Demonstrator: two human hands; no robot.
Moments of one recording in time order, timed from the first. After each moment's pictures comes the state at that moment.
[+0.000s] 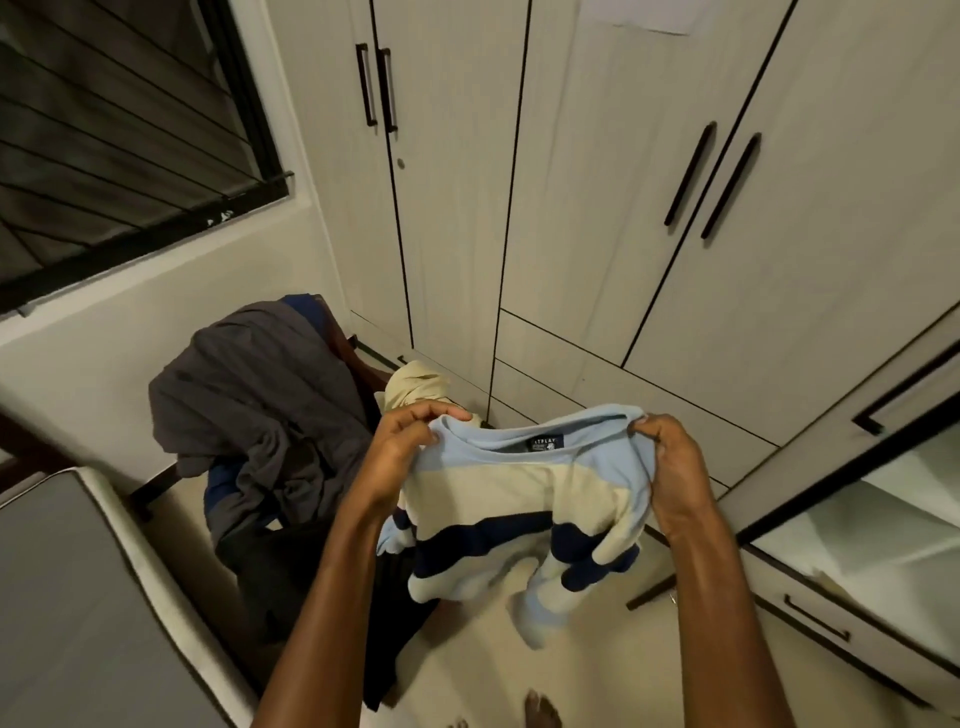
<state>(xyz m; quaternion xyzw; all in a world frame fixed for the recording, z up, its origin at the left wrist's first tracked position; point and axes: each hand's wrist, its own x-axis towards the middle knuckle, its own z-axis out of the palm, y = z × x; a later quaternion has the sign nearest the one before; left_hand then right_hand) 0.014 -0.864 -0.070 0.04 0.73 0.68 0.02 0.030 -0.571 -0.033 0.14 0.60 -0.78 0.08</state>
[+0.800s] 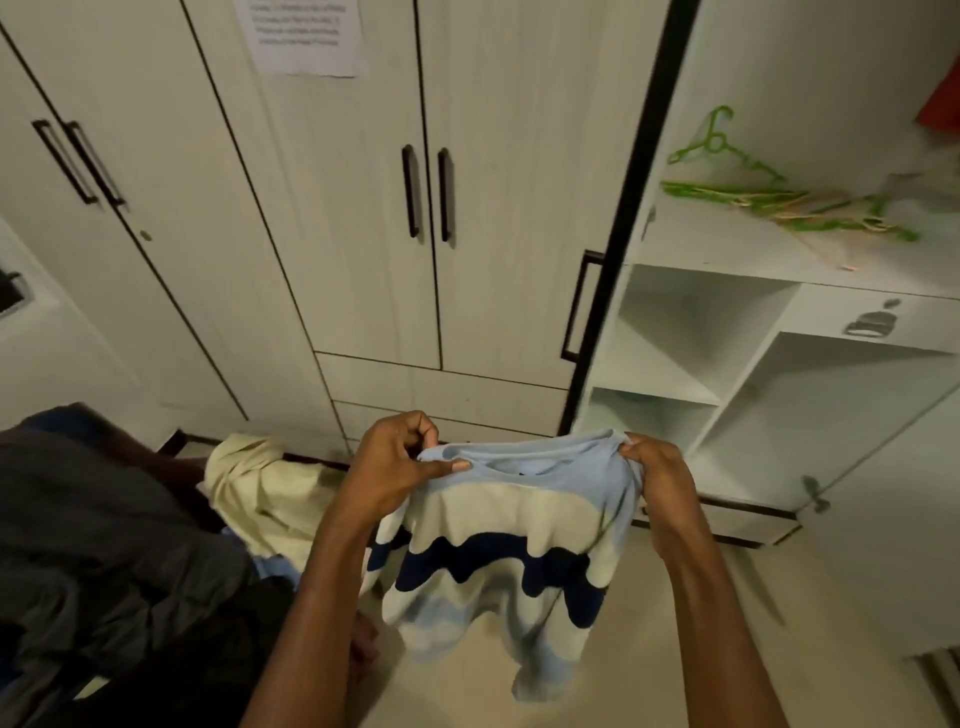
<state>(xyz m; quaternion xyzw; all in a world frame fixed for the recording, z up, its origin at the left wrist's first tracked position) 0.025 -0.631 -0.041 0.24 0.80 0.54 0.08 0.156 -0.351 -0.039 0.29 0.64 -0.70 -0.14</state>
